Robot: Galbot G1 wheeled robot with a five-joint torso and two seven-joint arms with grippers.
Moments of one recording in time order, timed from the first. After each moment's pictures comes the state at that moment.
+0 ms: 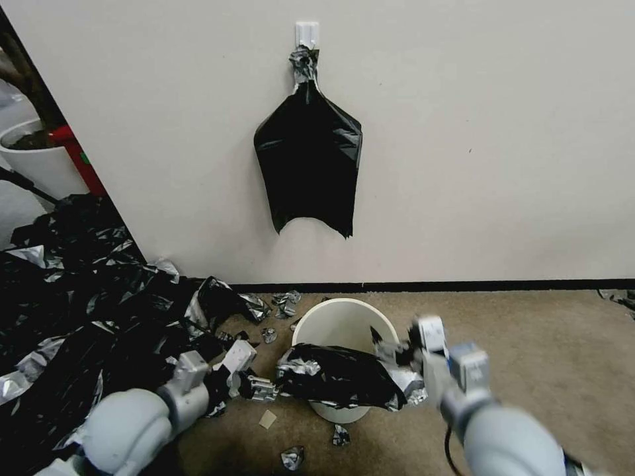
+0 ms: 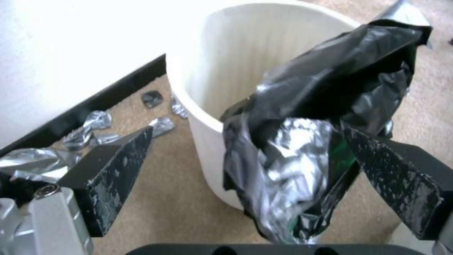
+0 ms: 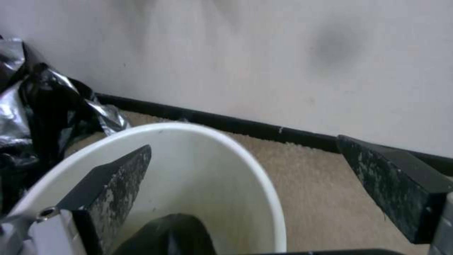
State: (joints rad) left arm 1.54 -0.89 -0.49 -2.13 -0.35 0.43 0.56; right arm -1.20 0.84 0.07 2.21 0.77 -0.57 0.47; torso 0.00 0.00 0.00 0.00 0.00
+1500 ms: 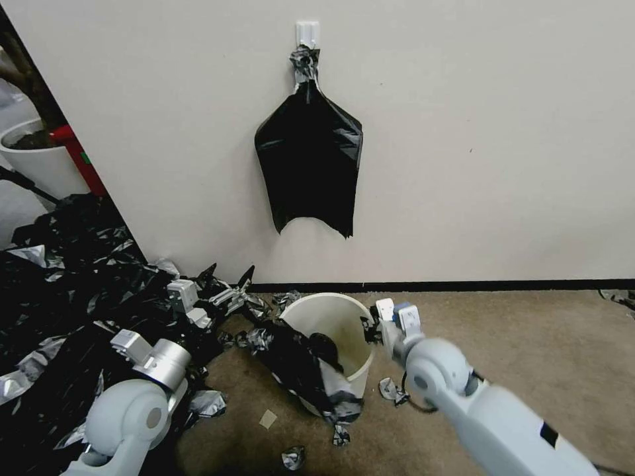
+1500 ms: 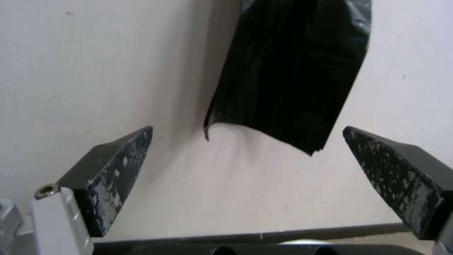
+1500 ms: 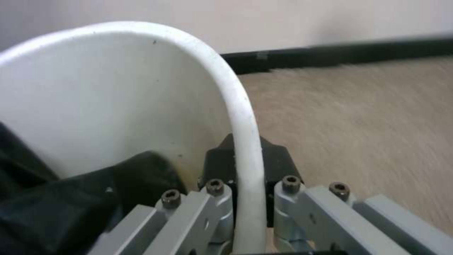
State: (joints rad) left arm 1.49 -1.18 -0.61 -2.11 -0.73 0.11 0.18; right arm -1.11 1.04 -0.07 1.93 0.92 -0.47 0.75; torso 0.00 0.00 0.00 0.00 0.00
